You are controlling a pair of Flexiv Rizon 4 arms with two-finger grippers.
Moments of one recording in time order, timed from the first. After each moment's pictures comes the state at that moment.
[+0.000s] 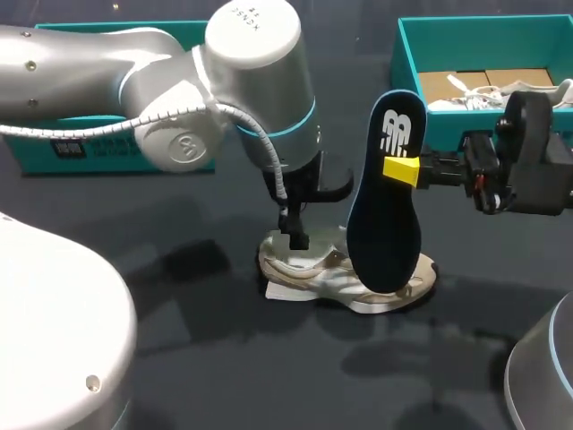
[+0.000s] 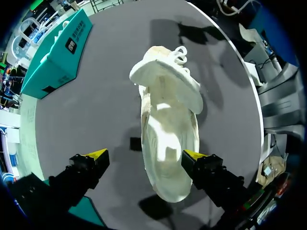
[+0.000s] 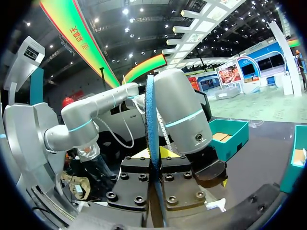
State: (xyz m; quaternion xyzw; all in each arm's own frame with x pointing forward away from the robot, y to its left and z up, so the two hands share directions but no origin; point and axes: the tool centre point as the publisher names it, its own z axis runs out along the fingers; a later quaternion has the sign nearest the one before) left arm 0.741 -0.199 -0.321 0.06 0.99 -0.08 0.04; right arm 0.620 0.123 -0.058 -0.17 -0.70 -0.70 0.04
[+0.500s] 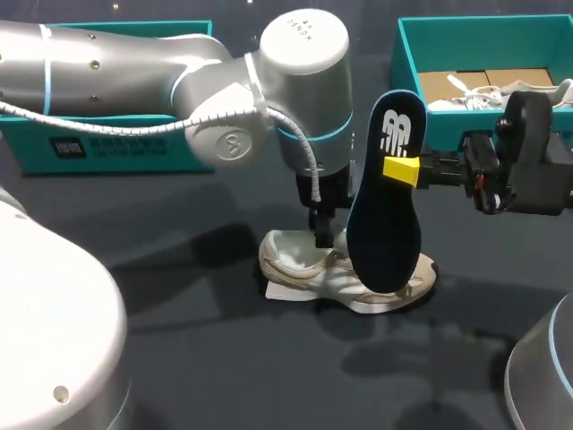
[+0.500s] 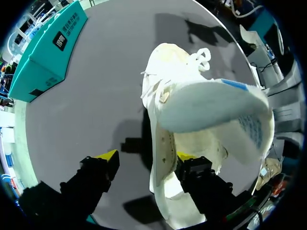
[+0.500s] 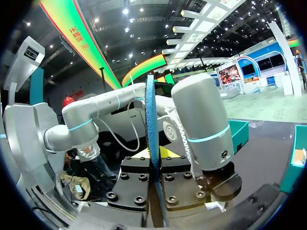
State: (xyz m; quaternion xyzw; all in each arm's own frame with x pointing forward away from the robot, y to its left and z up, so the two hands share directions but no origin) left arm 0.750 -0.234 -0.360 0.06 1.00 -0.06 0.01; right arm 0.620 0.123 -0.058 -0.17 -0.70 -0.70 0.04
